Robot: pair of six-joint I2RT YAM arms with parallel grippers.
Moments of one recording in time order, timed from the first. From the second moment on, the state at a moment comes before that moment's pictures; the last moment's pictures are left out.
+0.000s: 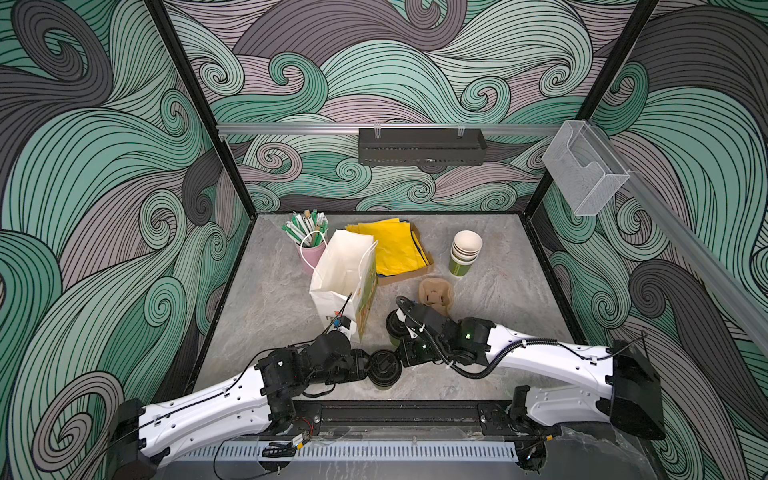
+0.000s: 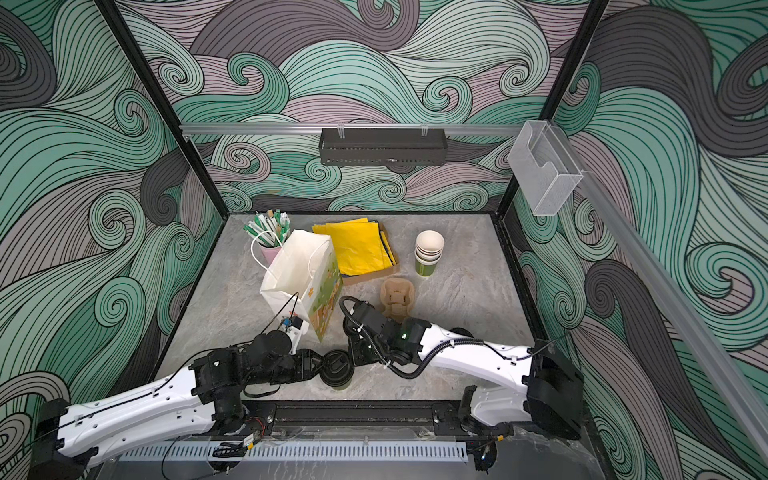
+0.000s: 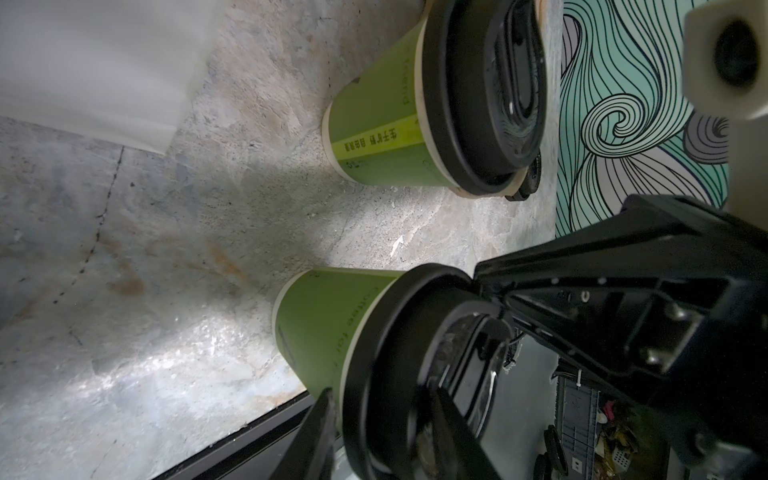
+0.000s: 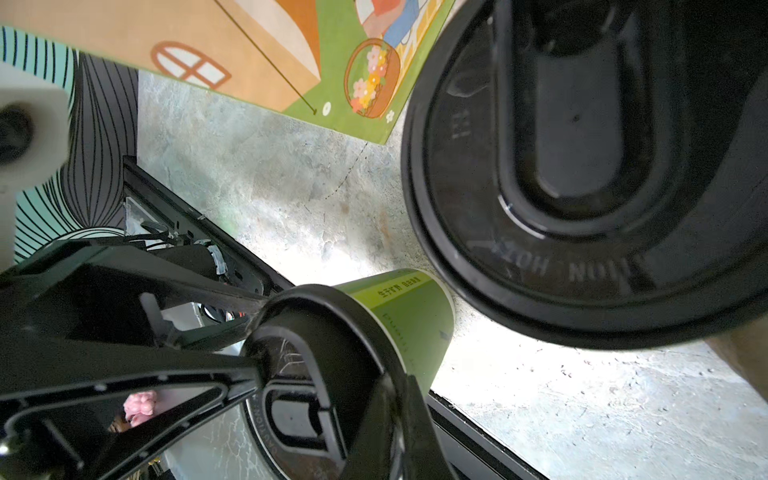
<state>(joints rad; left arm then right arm) -1.08 0.71 0.46 -0.52 0.08 -1.14 1.11 1.31 0.87 -0.53 -0.14 0.85</state>
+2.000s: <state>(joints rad) -1.08 0.57 0.98 -0.86 -0.20 -0.89 0.95 0.87 0.99 -0.94 0.07 0.66</state>
